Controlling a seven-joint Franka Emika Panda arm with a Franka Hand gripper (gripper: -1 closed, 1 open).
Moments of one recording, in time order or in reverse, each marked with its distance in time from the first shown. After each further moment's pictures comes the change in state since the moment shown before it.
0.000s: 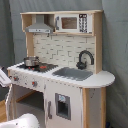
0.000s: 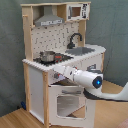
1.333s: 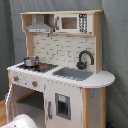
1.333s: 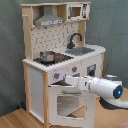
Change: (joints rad) arm 0.268 -0.031 -0.033 -0.051 -0.041 -0.193 -0.196
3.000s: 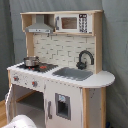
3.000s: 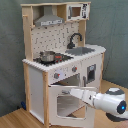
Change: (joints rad) arm 0.075 -0.004 0.148 -0.066 -0.007 -0.008 0.402
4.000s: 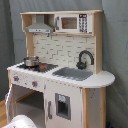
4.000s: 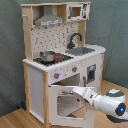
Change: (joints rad) arm 0.011 -0.001 0.034 -0.041 -0.001 -0.014 0.319
